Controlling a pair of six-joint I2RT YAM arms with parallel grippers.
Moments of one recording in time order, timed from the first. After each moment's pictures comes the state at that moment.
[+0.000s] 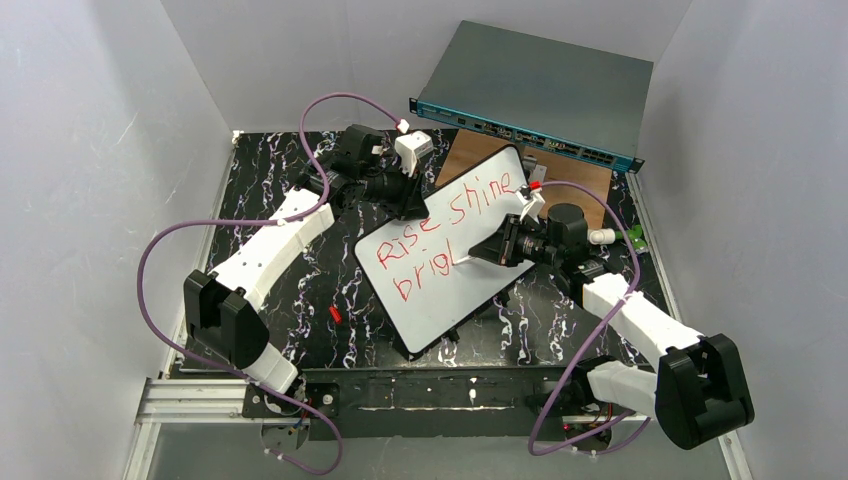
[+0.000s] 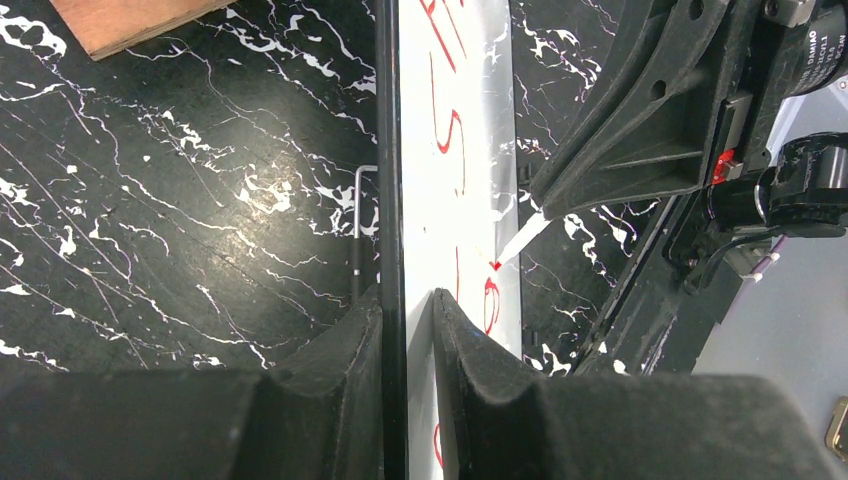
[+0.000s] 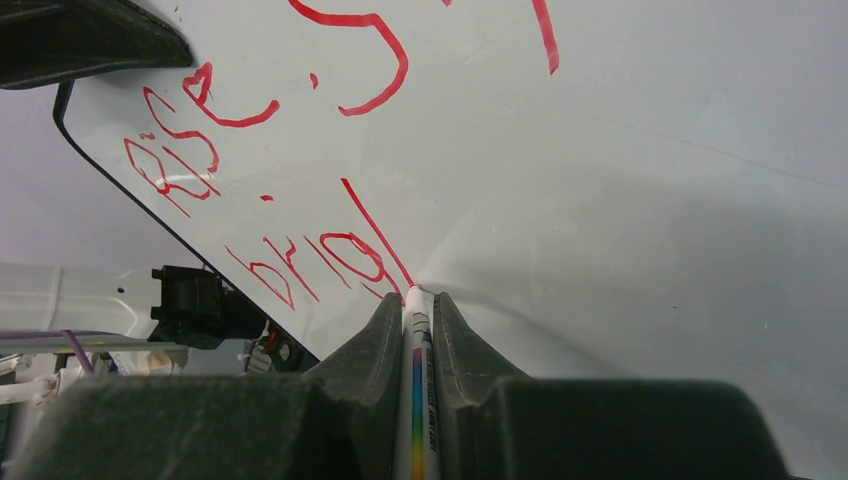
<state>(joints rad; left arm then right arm) -0.54 1.57 1.51 -0.68 0.51 0.04 0.39 1.13 0.61 0.14 -0.62 0.63</state>
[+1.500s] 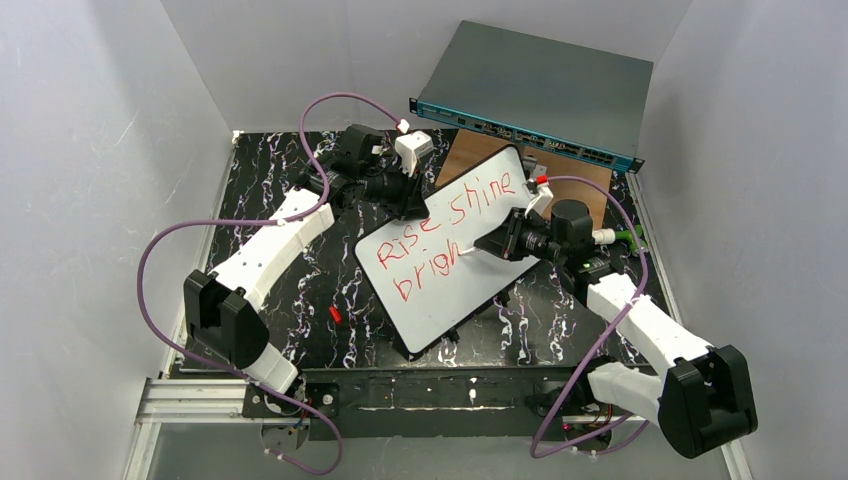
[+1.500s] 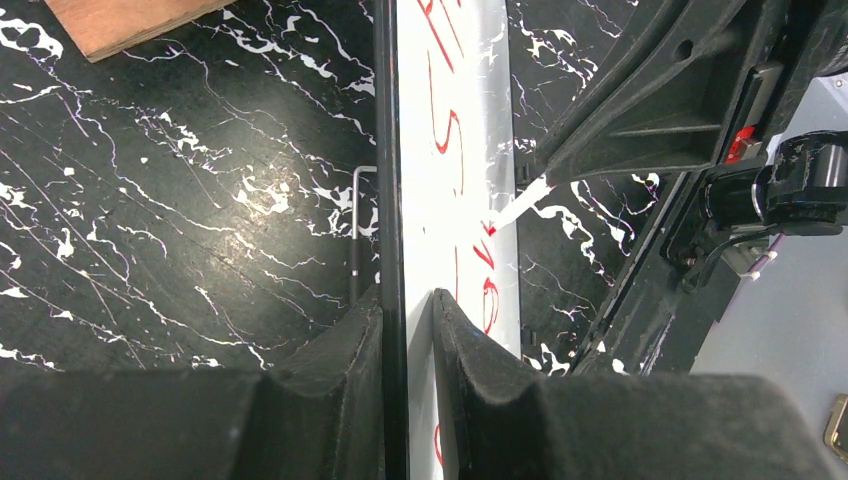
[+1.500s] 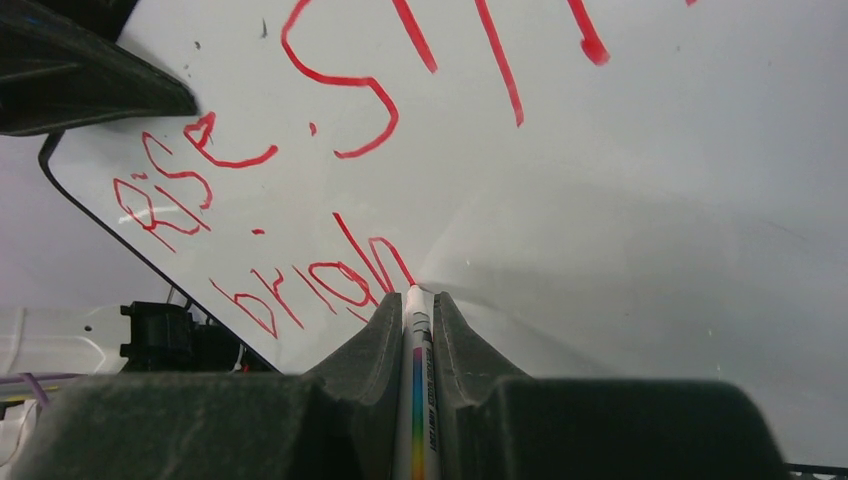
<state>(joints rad) -0.54 1.57 1.51 -0.67 0.52 0.04 0.39 1.09 0.67 0.06 -0.52 0.59</state>
